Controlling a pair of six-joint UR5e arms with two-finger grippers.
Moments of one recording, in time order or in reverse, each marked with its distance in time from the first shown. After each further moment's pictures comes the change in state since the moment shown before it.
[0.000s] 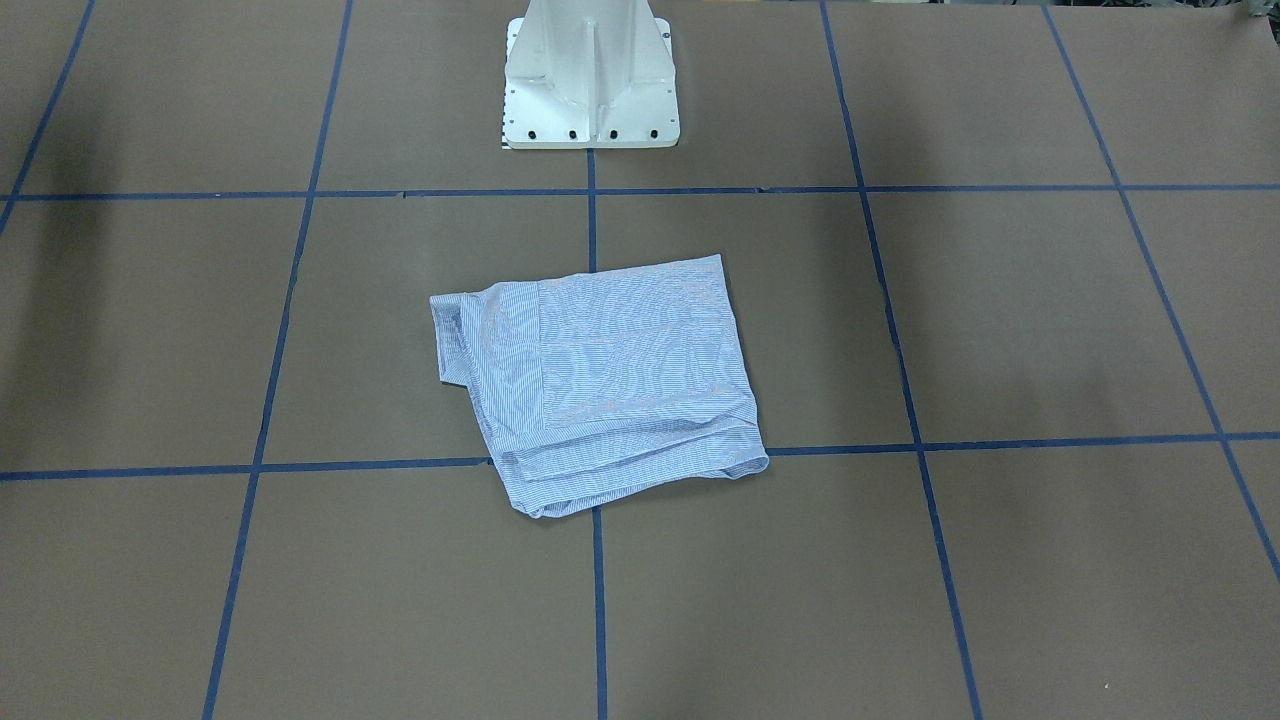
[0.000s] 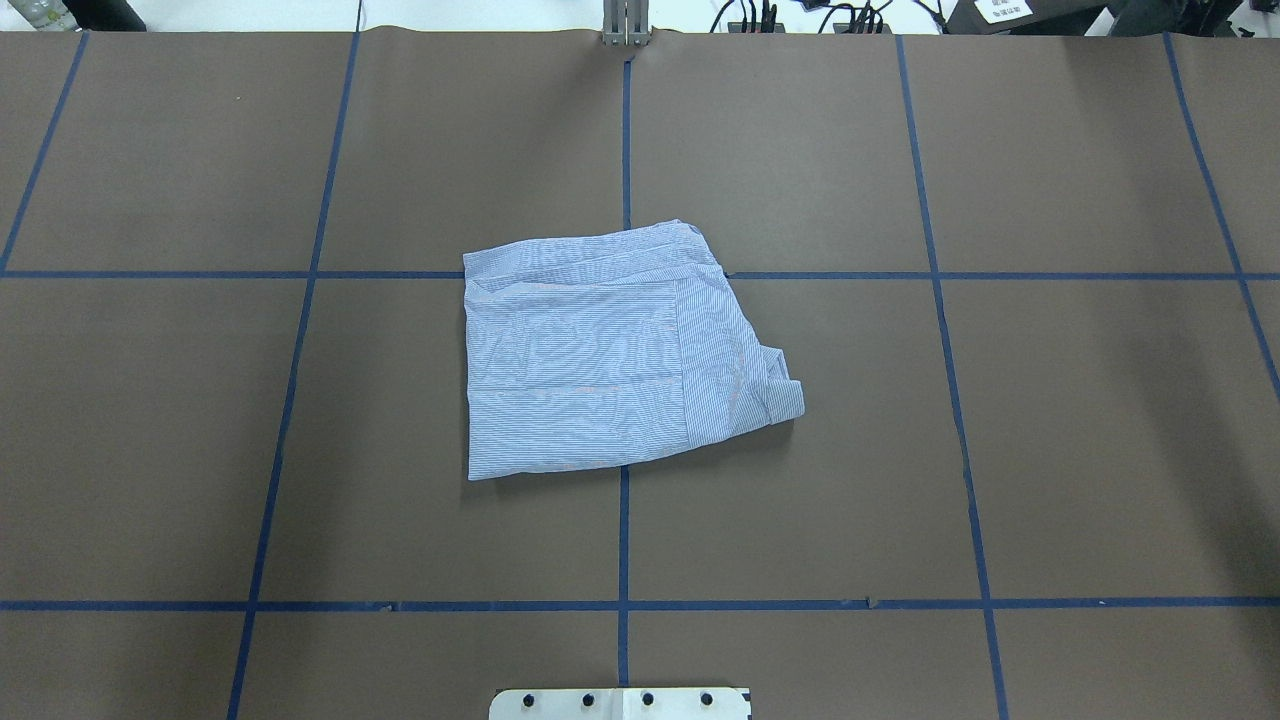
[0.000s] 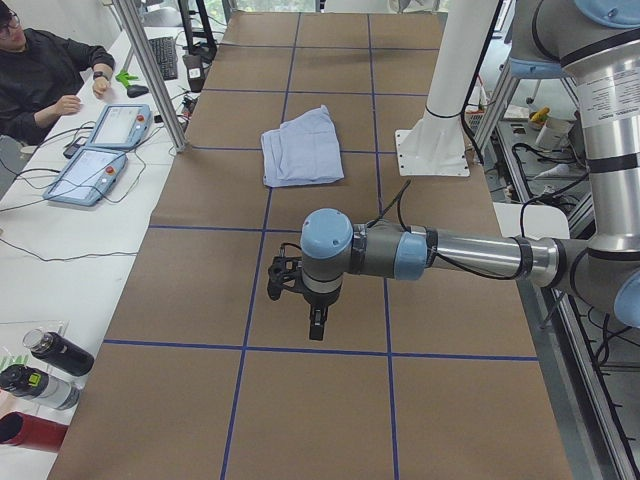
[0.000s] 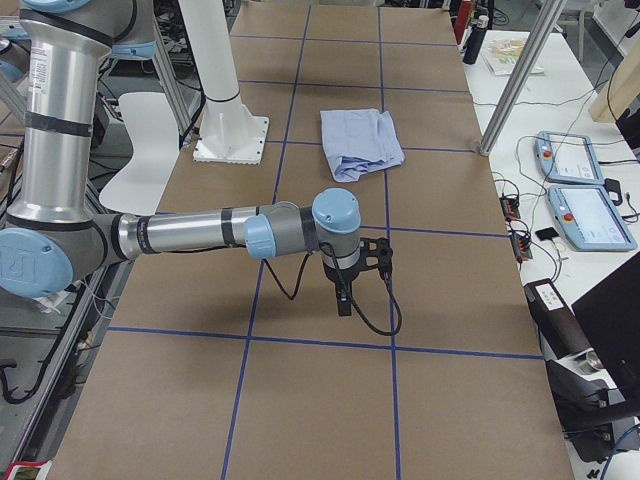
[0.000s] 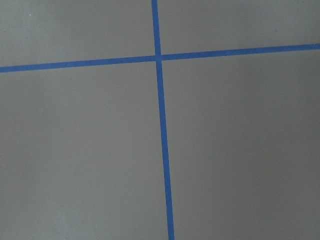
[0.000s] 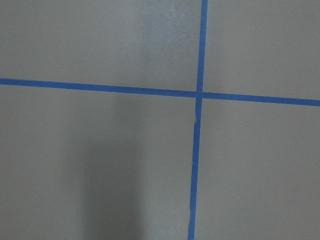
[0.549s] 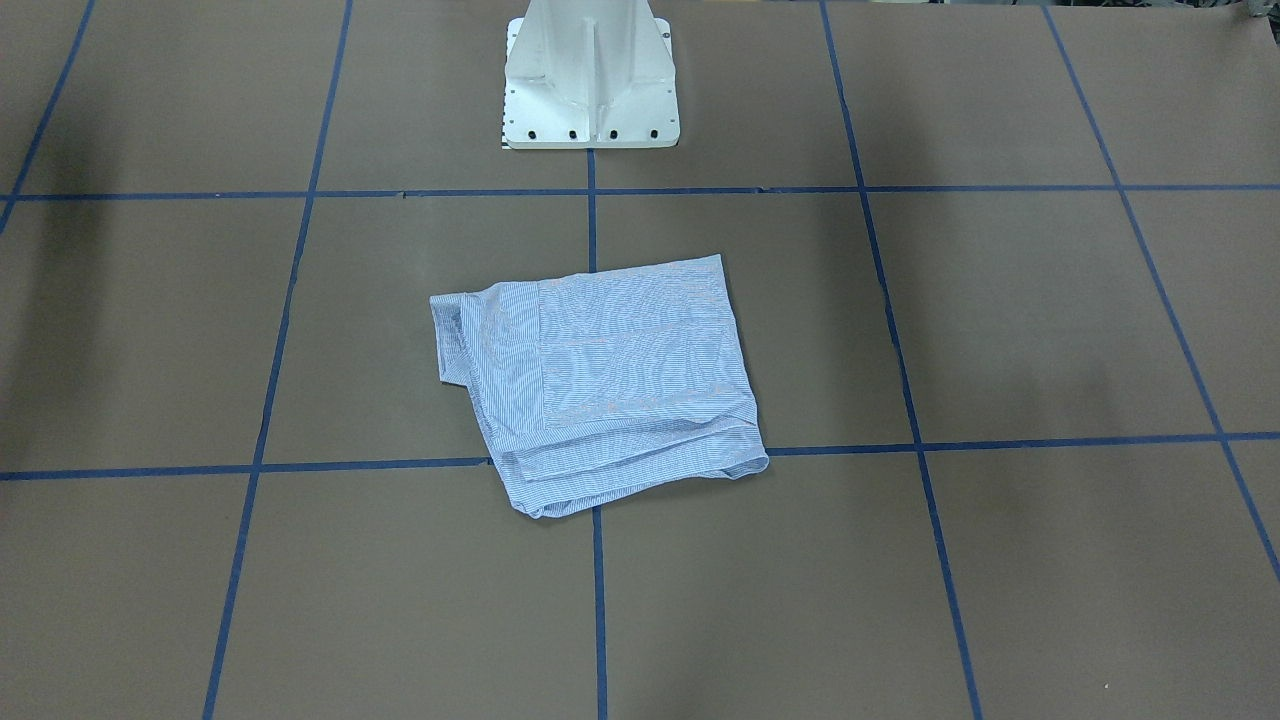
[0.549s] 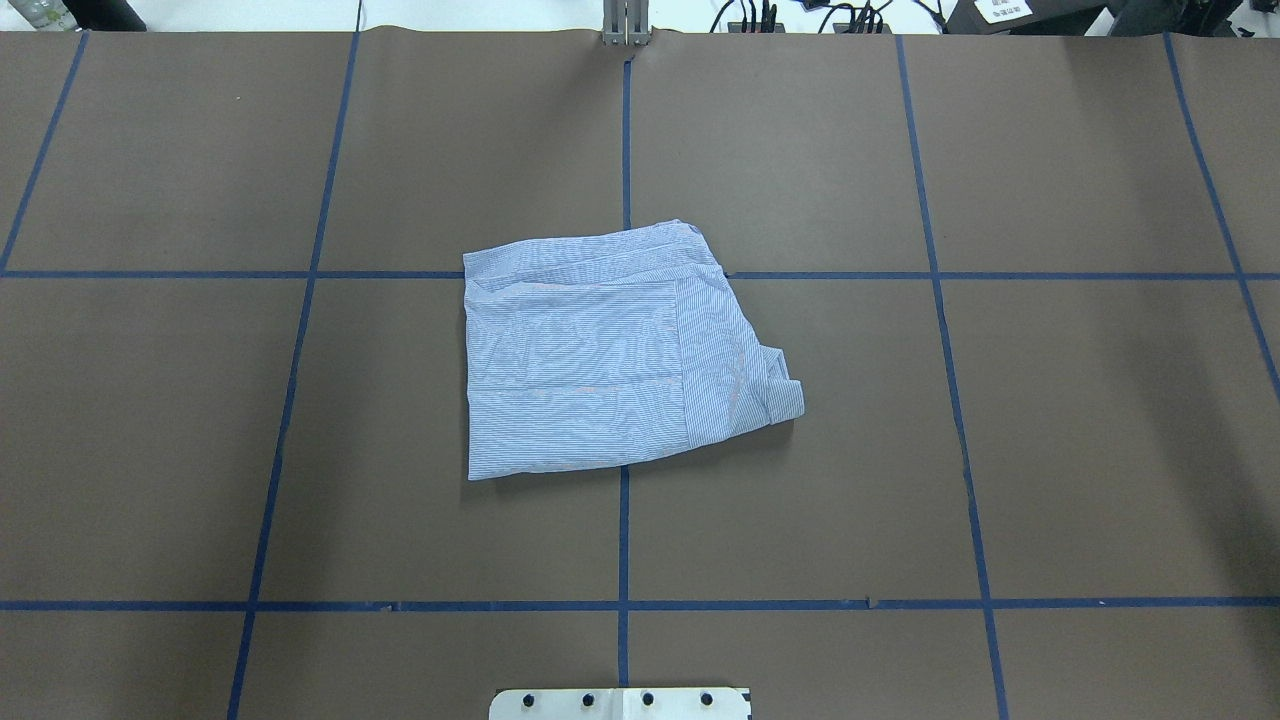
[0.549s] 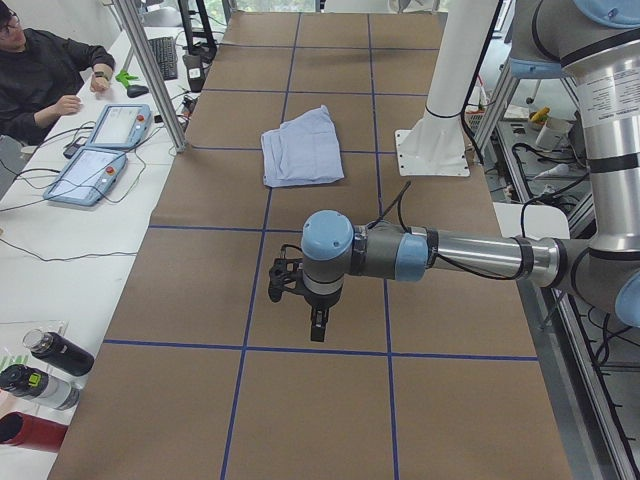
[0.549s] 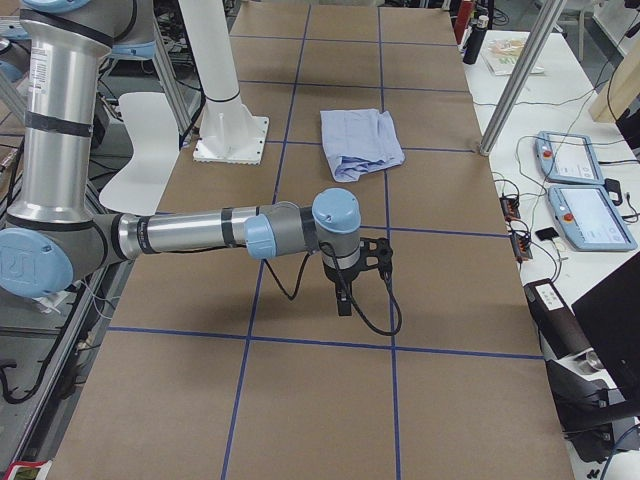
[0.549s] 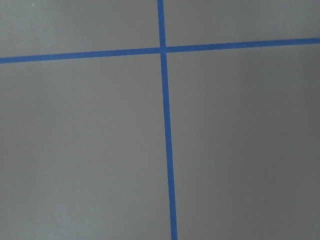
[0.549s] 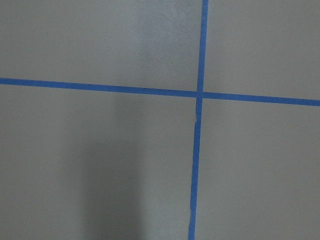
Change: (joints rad) left arm 0.000 0.002 0.000 0.000 0.000 -0.001; right arm -0.001 0.000 0.001 0.000 0.000 0.000
